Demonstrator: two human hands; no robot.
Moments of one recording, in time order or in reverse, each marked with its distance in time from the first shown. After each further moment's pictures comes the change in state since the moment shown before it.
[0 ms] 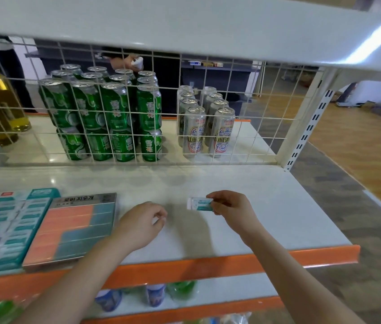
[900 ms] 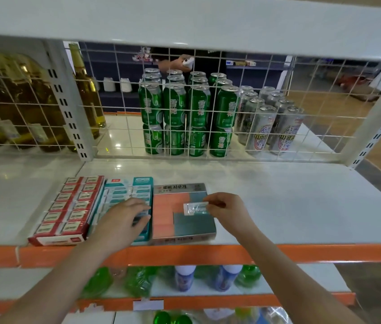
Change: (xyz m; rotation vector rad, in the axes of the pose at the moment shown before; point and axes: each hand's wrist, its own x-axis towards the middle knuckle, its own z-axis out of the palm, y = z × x) left_hand -0.113 -0.180 -0.108 0.140 0.099 -0.046; right_hand -0.030 -0.052 0.201 -0.219 -0.064 -0.080
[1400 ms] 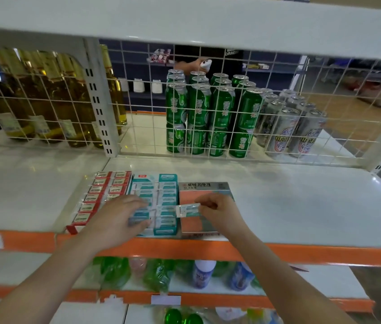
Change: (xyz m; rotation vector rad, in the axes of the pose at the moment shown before) left_hand -0.029 -0.050 -0.035 0.064 -0.025 0.066; right_hand -0.011 -0.037 0.062 0.021 -0.078 -0.015
